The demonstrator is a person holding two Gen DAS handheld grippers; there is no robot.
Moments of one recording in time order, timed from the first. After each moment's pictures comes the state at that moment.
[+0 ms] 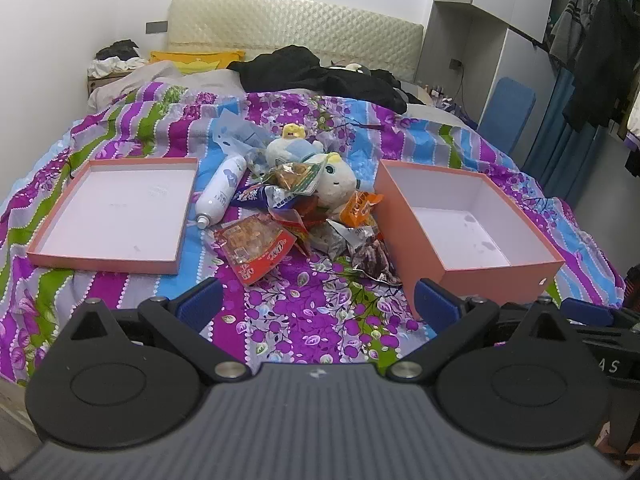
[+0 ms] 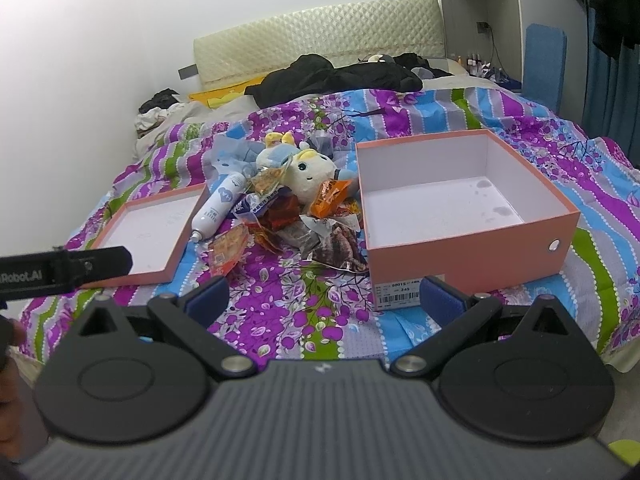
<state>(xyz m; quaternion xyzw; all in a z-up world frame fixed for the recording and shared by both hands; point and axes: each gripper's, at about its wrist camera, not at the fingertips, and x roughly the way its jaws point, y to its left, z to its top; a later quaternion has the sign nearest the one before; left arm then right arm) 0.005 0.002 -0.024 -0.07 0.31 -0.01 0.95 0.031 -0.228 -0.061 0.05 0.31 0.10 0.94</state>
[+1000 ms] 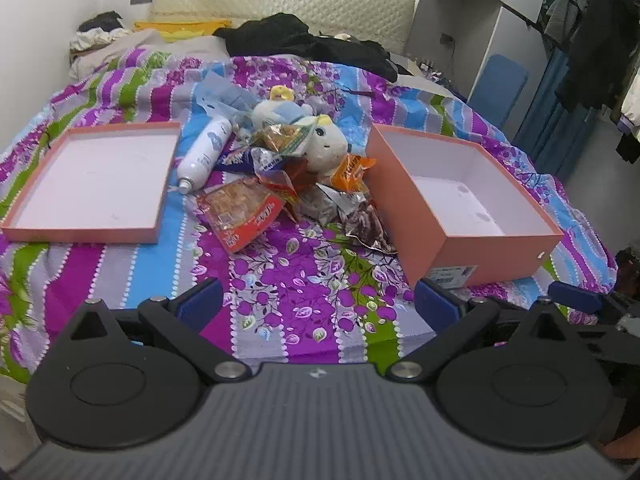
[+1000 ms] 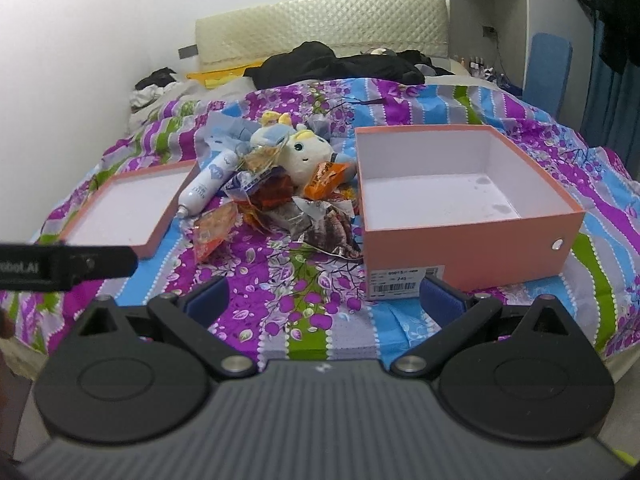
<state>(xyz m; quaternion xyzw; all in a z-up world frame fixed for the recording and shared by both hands) 0.026 0.010 -0.067 -0.09 0.35 -0.04 0.93 0.041 -0.207 -0.088 0.00 0.32 0.10 0.94</state>
